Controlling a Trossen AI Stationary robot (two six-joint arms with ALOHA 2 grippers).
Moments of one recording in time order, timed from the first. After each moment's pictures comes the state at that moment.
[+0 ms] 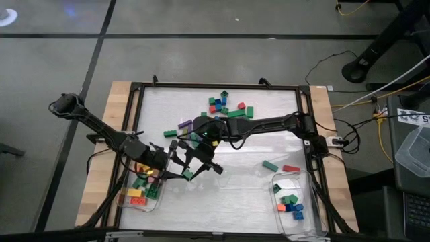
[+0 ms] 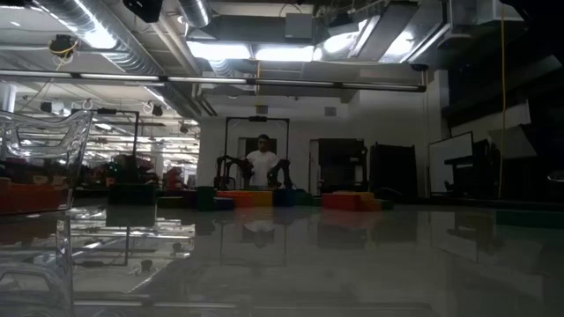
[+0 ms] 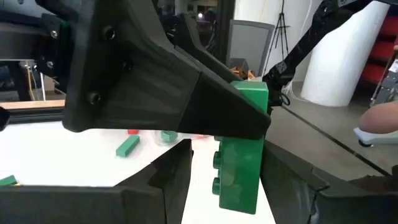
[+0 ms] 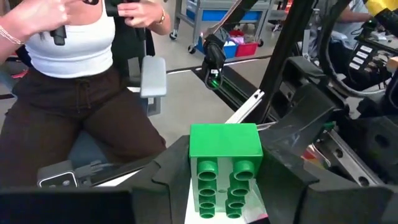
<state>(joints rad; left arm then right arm) -0.50 1.04 0.49 0.47 -0.23 -0.07 0.07 2.11 1.92 -0.19 -0.88 -0.51</state>
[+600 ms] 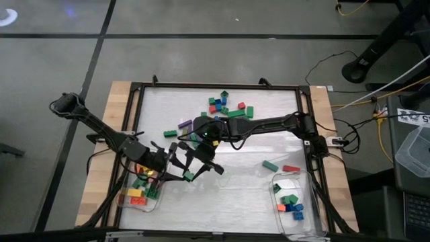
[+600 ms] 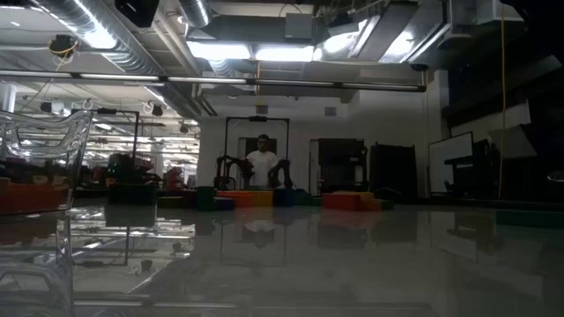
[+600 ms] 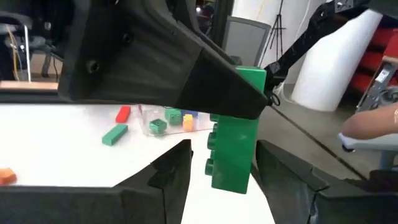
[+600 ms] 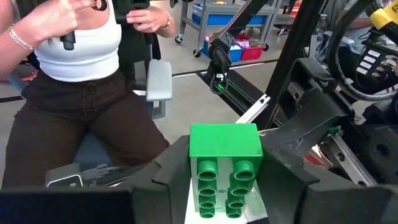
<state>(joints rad) -0.53 1.04 0.49 0.45 -0.23 -0.16 0.07 2.11 1.92 -0.18 -0.91 -0.51</state>
